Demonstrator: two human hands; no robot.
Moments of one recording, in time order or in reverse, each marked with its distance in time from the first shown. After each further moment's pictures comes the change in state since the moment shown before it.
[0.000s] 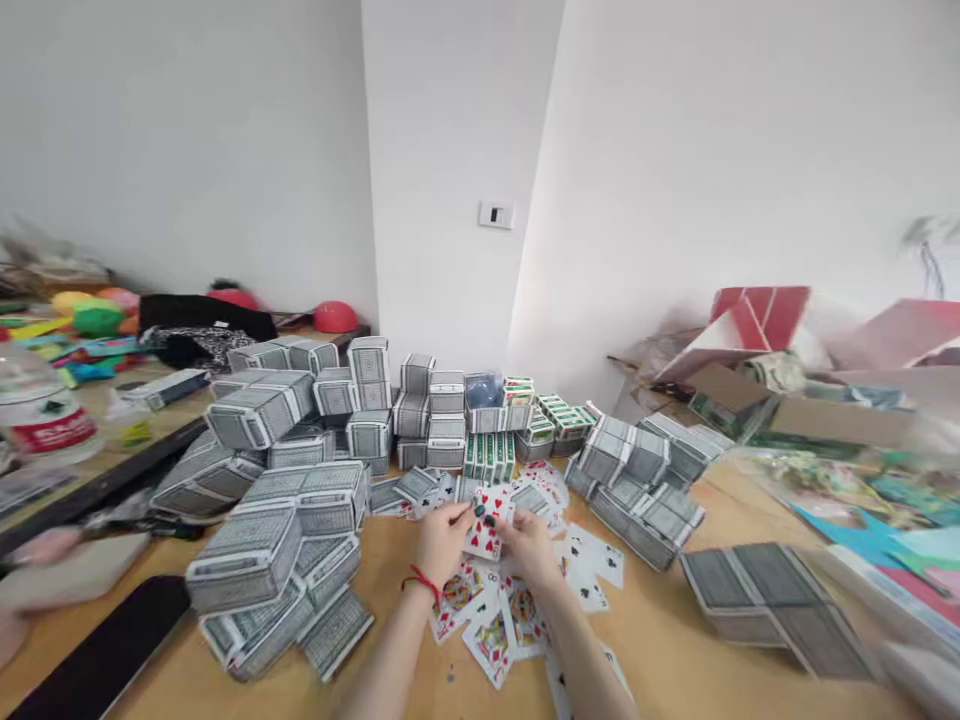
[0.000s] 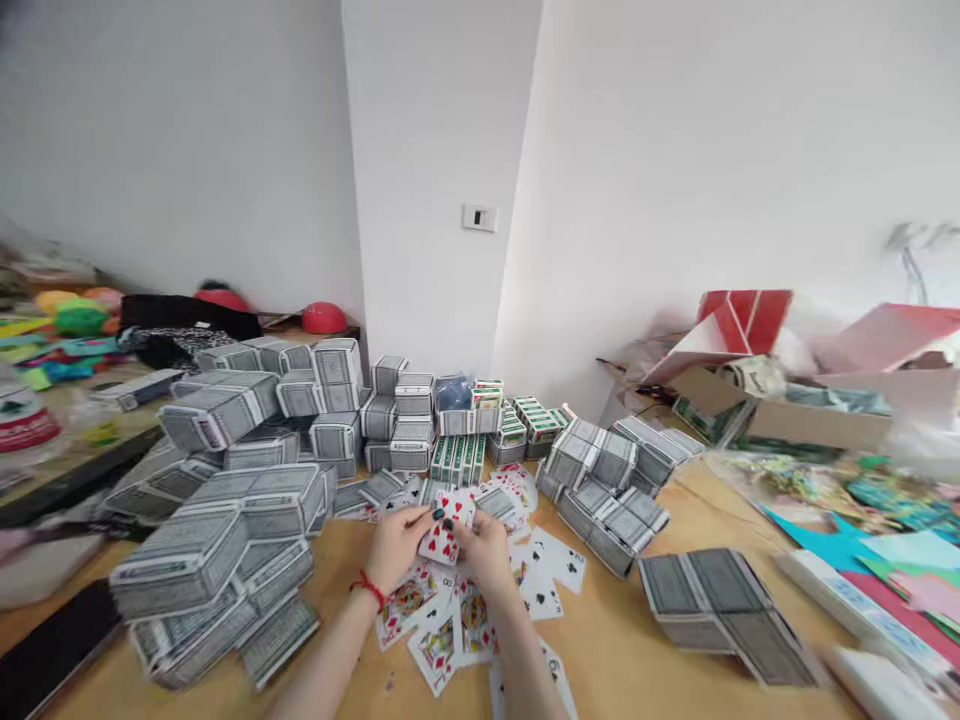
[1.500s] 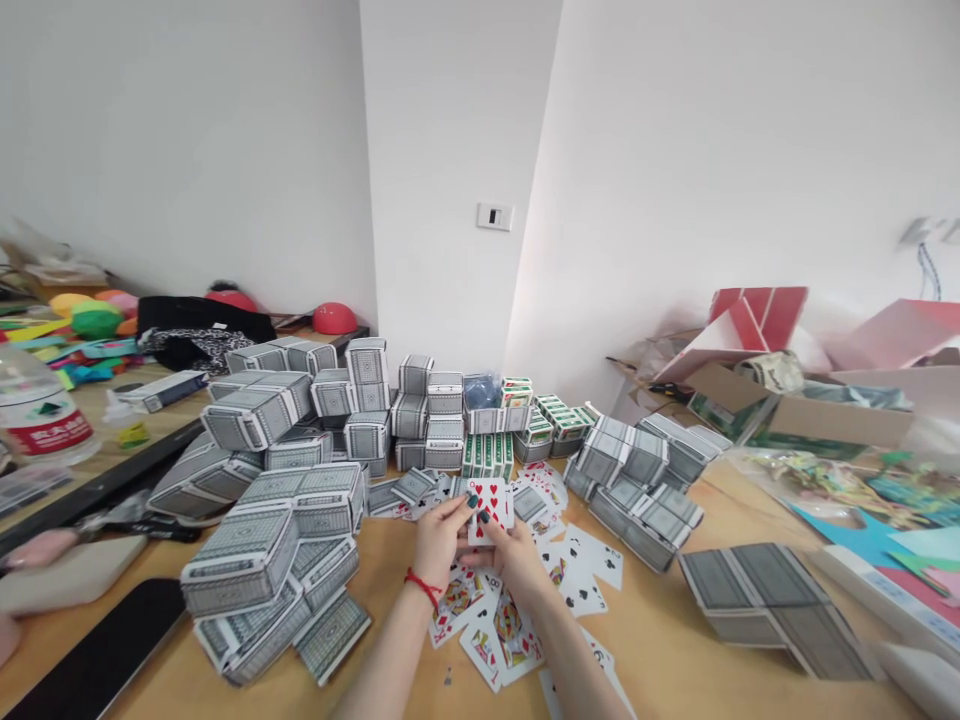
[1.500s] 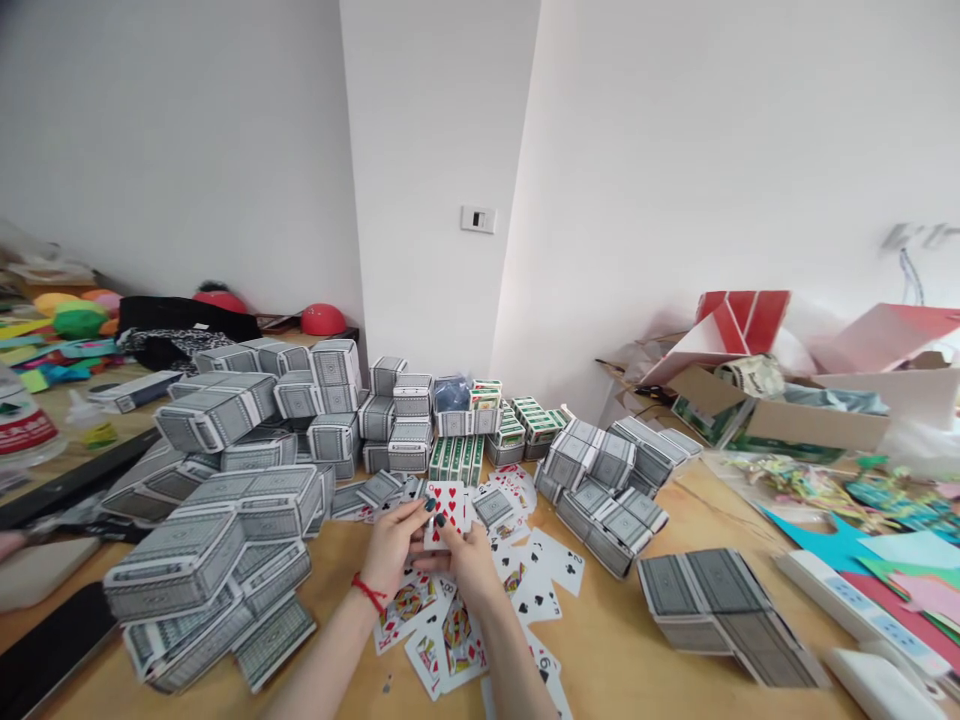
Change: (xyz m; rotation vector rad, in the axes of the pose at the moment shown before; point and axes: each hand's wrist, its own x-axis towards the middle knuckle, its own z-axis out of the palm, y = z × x) left_hand 0.000 0.016 0.006 -0.810 0.053 -0.489; right_hand -0.016 -0.013 0.026 0.345 -0.144 0.135
